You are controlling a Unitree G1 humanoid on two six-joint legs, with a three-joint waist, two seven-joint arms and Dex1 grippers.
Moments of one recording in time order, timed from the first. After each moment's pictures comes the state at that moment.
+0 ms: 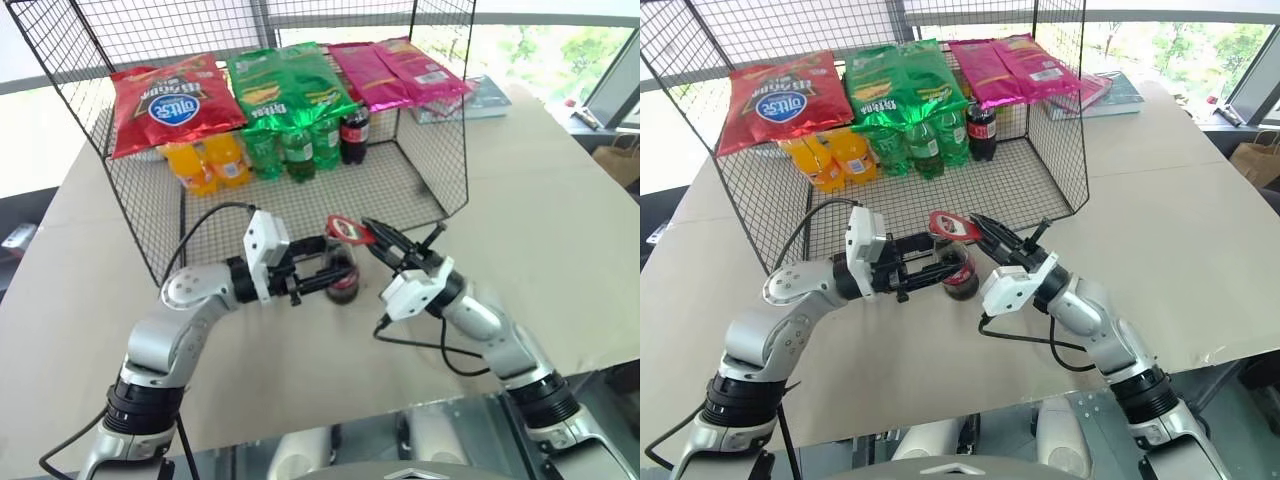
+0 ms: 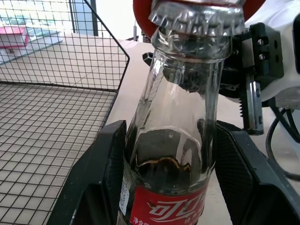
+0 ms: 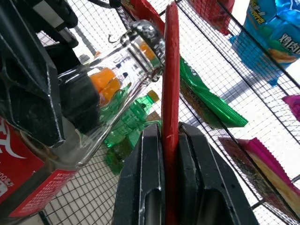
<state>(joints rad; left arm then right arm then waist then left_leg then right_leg) -0.23 0.57 -0.01 -0.33 -0.54 0.41 -0.94 -0.28 -0.32 0.35 -0.06 -0.50 -0.56 0.16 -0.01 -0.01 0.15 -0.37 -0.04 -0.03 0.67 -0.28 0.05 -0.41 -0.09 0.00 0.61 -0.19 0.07</state>
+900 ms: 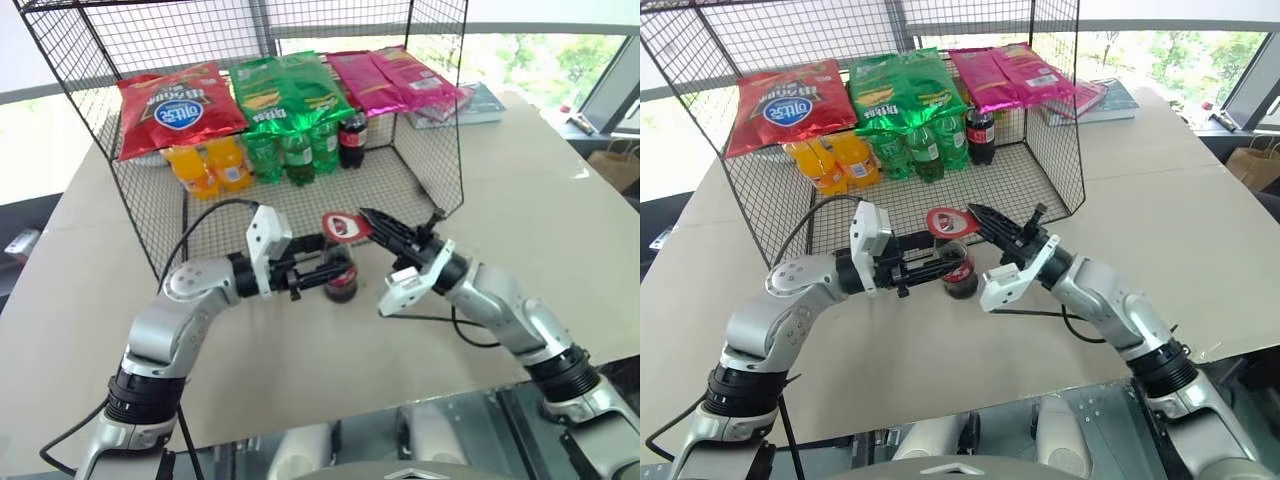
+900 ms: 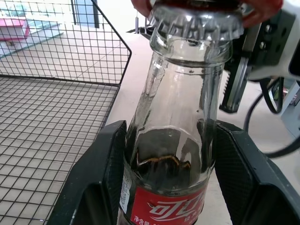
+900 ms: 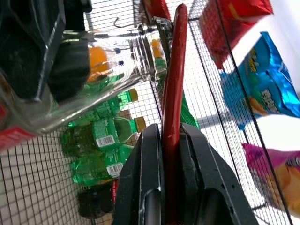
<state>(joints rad) -0.27 0.57 -0.02 -0.29 -0.52 0.45 -0.95 -0.46 -0.52 0.38 -0.12 -0.71 -0.51 0.15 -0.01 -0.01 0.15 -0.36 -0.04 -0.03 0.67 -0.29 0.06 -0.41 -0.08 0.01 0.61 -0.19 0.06</state>
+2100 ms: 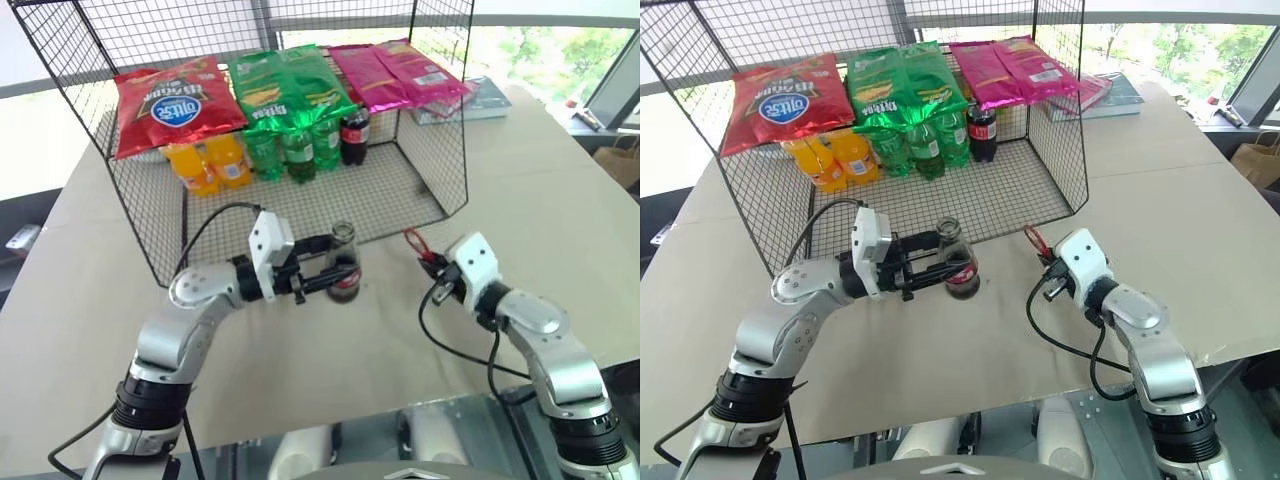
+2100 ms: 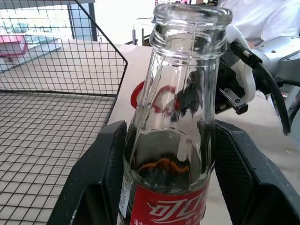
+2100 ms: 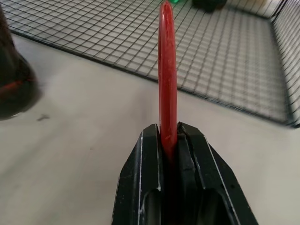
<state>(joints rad) -0.24 0.54 -0.03 -0.29 -0.51 0.33 -0.96 -0.11 -0.34 0.07 -0.43 0.12 0.65 0.57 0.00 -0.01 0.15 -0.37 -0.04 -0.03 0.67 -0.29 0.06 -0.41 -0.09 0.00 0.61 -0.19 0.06</state>
